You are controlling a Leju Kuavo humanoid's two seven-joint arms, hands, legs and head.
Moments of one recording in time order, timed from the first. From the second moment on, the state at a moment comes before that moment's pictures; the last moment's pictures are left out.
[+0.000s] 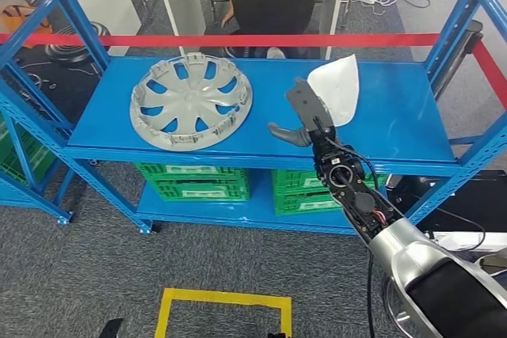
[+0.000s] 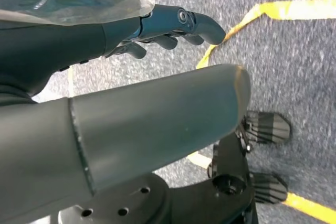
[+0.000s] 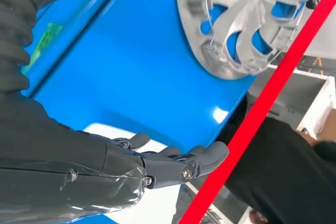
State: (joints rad) left arm -0.14 0.18 -0.98 -0.20 0.99 0.18 -0.02; right arm -0.73 0.00 0.64 -0.90 -0.05 -0.34 -0.06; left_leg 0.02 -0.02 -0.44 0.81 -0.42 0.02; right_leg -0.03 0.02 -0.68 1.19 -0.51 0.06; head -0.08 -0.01
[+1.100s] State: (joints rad) left arm -0.14 0.18 -0.98 -0.18 1.00 0.19 -0.01; right arm -0.68 -0.05 0.62 -0.95 0.05 -0.36 -0.03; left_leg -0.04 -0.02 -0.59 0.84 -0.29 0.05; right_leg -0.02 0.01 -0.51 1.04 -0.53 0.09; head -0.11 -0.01
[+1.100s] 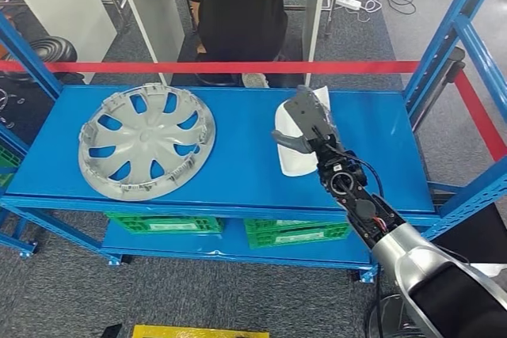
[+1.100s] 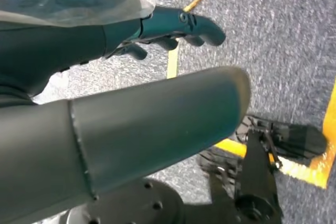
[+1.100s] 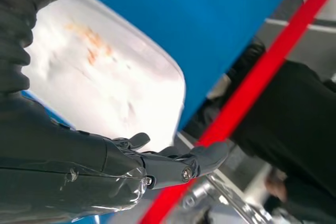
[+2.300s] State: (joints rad) left arm -0.11 0.16 -0.98 -0.18 1.06 0.21 -0.01; right arm -0.71 -0.09 0.71 -1.27 0.74 -0.05 0.48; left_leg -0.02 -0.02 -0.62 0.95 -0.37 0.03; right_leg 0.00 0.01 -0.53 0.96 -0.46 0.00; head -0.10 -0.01
